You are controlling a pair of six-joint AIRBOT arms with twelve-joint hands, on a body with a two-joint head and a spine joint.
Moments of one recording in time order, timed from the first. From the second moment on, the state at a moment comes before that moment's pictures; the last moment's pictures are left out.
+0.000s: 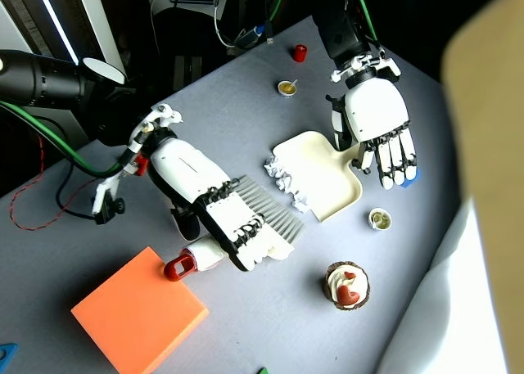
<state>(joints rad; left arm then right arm) 0.40 -1.28 1.51 -0.75 -0.28 1.90 -0.41 -1.19 1.09 -2.04 -1.41 0.47</state>
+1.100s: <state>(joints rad) 0.39 -1.28 1.52 -0.75 -0.27 1.89 -0.39 -1.22 1.22 -2.04 -1.37 0.50</state>
